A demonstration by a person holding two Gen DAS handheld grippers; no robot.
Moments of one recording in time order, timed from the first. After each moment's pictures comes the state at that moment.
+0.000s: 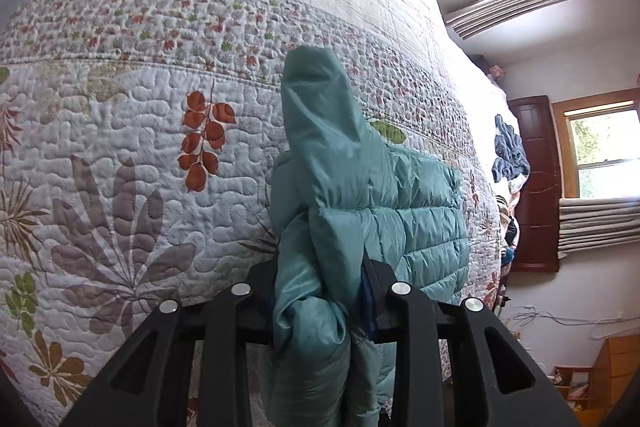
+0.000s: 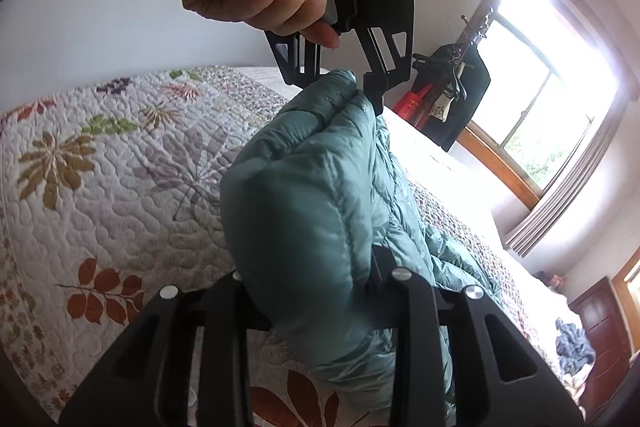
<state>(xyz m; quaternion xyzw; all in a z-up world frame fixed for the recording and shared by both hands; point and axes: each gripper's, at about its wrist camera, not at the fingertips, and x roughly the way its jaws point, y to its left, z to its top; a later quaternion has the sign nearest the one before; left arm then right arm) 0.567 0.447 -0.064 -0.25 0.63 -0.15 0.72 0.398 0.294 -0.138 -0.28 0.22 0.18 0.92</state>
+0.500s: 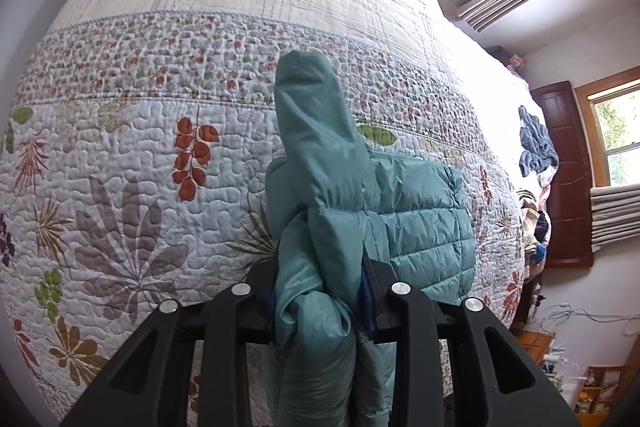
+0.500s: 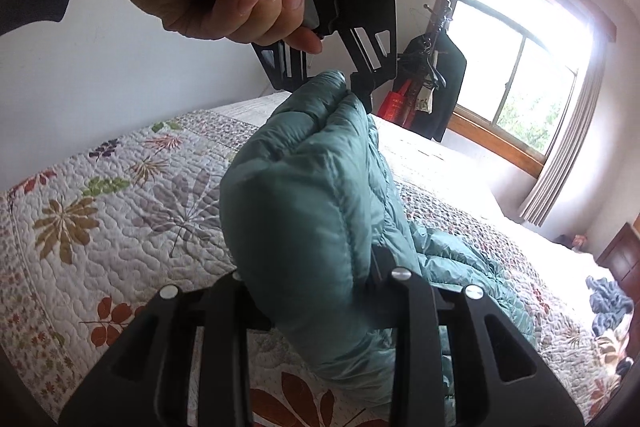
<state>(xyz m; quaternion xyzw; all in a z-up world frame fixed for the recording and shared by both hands) 0.566 0.391 -0.015 -0.18 0.63 -0.11 0.75 0.401 0.255 -0.110 -0.18 0.21 0.17 0.95</state>
